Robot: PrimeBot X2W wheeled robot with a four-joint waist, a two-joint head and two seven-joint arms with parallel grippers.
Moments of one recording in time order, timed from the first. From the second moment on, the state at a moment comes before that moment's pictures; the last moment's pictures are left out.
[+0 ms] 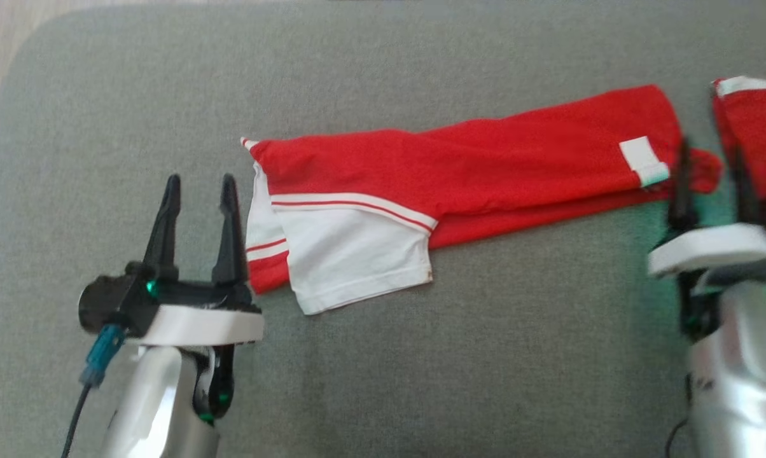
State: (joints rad) left arm -0.25 0.07 -0.16 0.21 -0.31 -0.06 -0.26; right arm -0.43 -0.05 -0.22 0.56 0.08 0.13 -0.25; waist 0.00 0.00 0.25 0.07
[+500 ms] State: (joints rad) left arm -0.30 0.05 -0.13 0.25 -0.27 -0.11 -0.26; right arm -0.66 -0.07 -0.44 0.94 -0.07 0.13 -0.19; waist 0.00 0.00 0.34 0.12
